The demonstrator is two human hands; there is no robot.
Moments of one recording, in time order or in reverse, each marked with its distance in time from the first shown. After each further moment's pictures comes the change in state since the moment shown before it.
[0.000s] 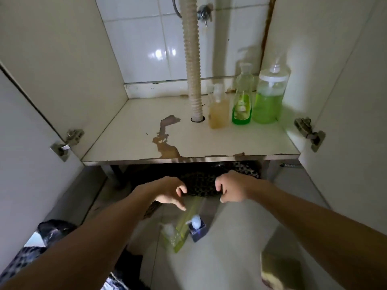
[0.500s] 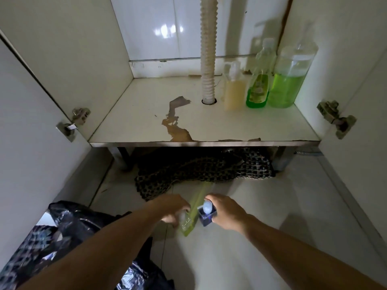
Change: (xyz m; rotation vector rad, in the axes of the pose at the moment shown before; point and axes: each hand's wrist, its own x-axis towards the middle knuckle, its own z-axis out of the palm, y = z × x) left_hand 0.011 -0.042 0.085 0.439 -0.124 0.144; right_hand 0.019 -0.039 0.131 0.199 0.098 0.093
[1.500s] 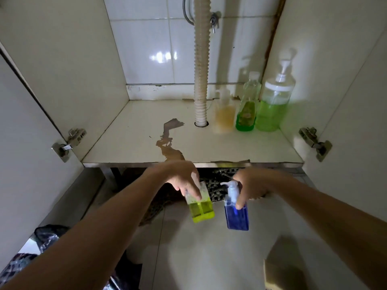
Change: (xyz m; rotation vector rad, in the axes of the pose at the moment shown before) left_hand -0.044 0.013 -0.152 -0.570 0.144 -0.046; right_hand -0.020 -0.012 -0.178 -0.218 -0.252 0.095
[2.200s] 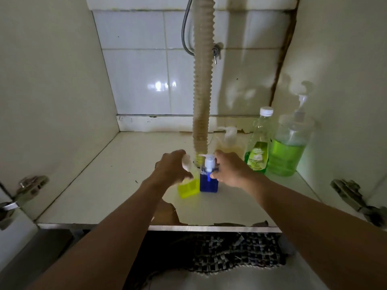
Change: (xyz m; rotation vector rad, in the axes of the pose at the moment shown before) left_hand 0.125 -0.029 -0.108 -0.159 0.740 0.008; right_hand 0.152 -0.005 -0.115 0.166 0.646 -0.117
